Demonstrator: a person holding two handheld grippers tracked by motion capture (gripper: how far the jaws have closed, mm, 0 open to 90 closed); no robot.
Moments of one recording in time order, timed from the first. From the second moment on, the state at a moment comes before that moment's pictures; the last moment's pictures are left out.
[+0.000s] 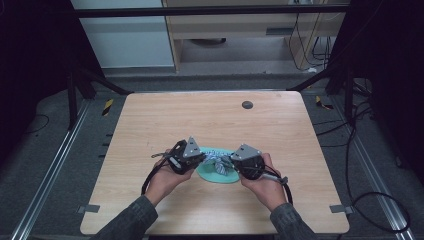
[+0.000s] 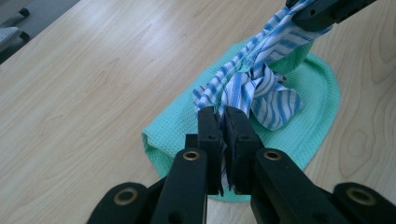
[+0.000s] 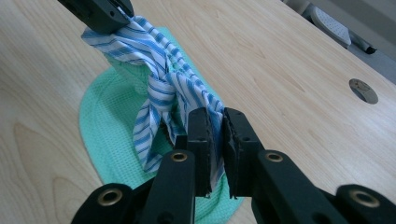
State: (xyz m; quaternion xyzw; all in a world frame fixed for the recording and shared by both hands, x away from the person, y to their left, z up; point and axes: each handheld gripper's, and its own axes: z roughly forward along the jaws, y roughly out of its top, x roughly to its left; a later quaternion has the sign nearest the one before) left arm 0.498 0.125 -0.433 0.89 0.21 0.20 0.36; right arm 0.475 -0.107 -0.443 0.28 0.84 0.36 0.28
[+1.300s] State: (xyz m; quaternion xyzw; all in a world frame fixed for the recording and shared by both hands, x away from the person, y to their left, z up) left arm 0.464 0.139 -0.460 0.89 0.21 0.17 0.36; right arm 0.435 -0.102 -0.460 0.25 0.87 0.35 0.26
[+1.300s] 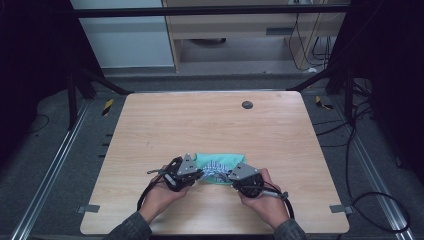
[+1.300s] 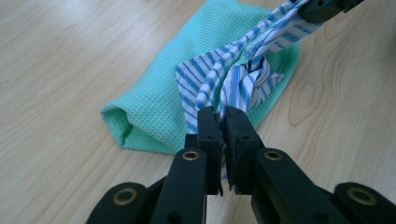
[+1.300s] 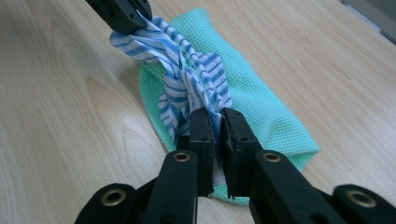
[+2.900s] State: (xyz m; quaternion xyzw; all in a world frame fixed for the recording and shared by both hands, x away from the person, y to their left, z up) left arm 0.436 0.144 -0.485 0.91 0.20 0.14 0.34; right arm 0.414 -0.103 -0.487 0.22 0.90 0.31 0.21
